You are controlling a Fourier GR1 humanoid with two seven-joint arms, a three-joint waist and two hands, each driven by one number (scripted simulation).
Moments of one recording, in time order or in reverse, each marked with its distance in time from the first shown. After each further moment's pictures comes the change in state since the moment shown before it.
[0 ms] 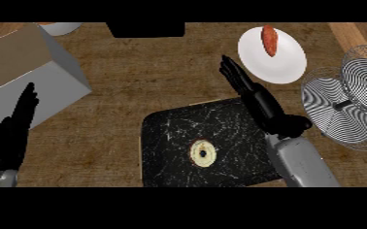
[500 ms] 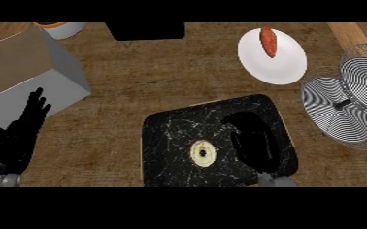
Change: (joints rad) left arm 0.022 -0.035 0.017 0.004 0.107 -0.108 -0.001; right arm 0.293 0.162 -0.048 0.120 -0.356 0.092 -0.228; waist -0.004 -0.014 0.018
